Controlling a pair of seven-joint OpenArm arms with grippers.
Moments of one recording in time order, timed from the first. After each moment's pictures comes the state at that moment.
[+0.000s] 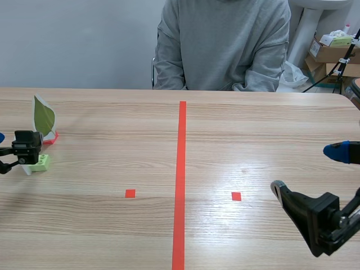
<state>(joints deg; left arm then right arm) -7.1 -20.3 -16.2 55.4 -8.0 -21.4 -1.3 -43.9 30.5 12.4 114.6 16.8 25.3 -1.0</state>
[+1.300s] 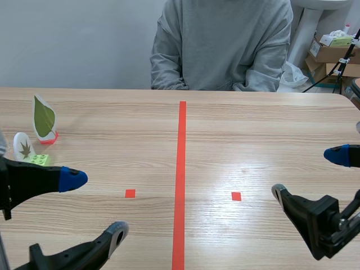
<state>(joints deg) 51.0 -27.0 -5.5 125.5 -17.1 -35.0 3.4 -43.9 30.5 12.4 114.6 16.8 25.3 -2.8</state>
